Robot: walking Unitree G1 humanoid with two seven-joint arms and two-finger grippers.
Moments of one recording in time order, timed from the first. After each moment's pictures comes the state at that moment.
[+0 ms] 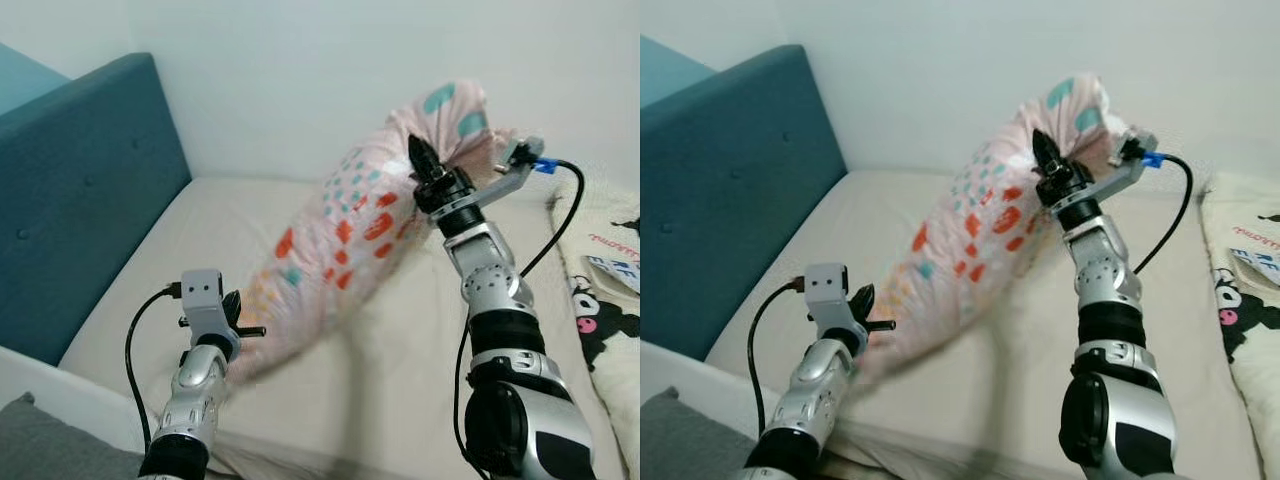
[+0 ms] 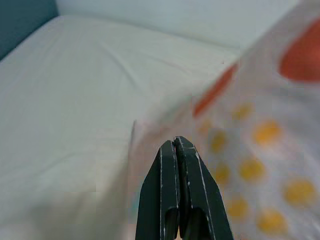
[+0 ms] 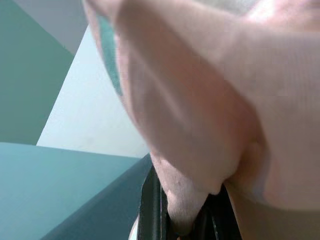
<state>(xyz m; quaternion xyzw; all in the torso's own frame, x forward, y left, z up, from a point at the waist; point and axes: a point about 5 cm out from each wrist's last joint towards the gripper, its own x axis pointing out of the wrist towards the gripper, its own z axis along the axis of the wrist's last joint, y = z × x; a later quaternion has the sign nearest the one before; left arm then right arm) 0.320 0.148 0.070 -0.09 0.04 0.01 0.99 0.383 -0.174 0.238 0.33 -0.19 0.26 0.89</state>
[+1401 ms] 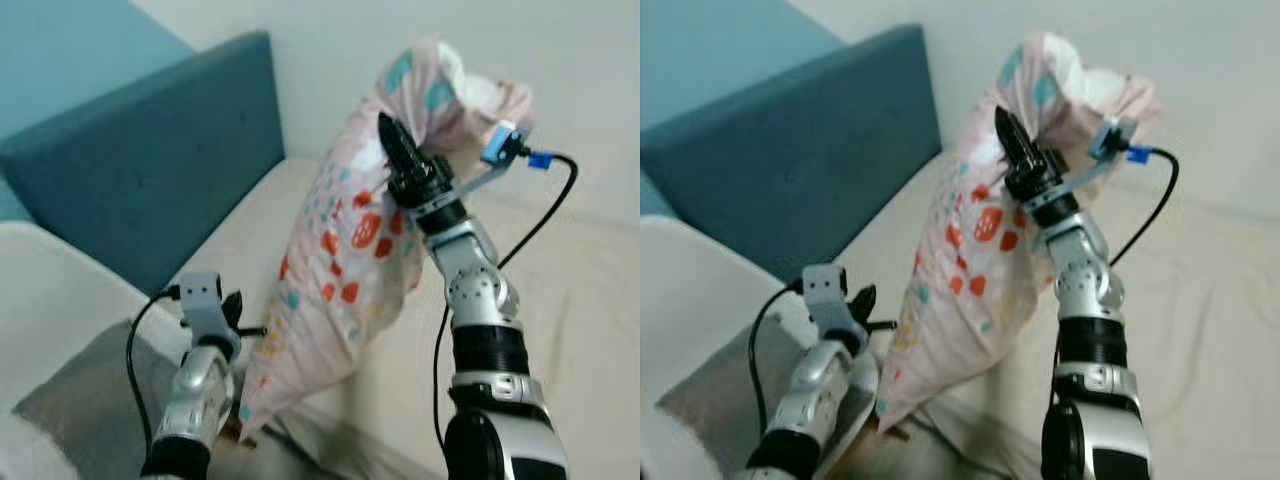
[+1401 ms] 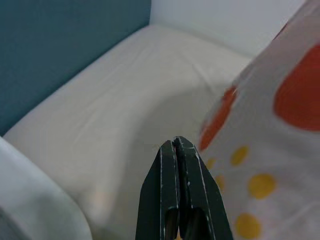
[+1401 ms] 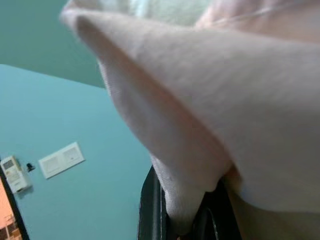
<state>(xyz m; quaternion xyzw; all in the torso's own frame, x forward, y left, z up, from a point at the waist) 0.323 0.140 0.078 -0.11 0.02 -0.01 0.99 0.360 -0.140 0.265 0.32 -0.24 0.36 0.84</state>
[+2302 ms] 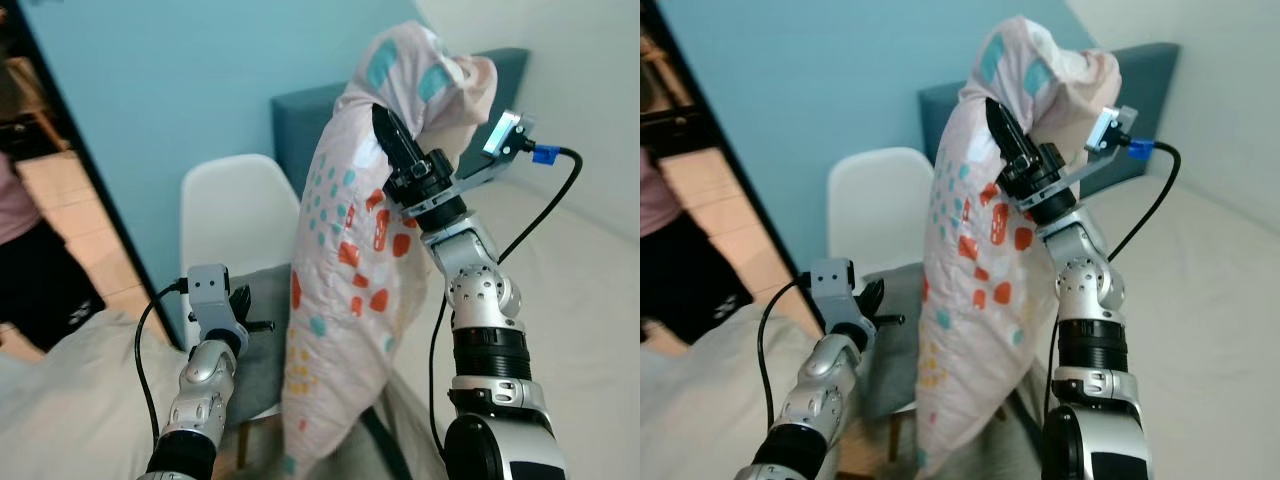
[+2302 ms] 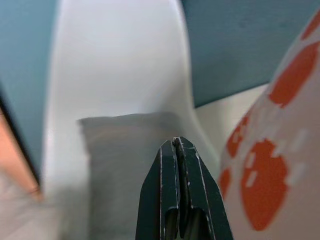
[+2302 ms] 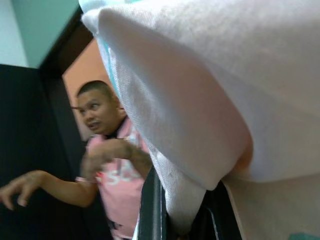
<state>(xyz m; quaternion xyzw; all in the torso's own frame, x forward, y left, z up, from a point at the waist) 0.325 0.134 0.081 -0.12 0.02 -0.02 0.99 0.351 -0.131 0.280 0.32 -0.26 0.40 0.82</state>
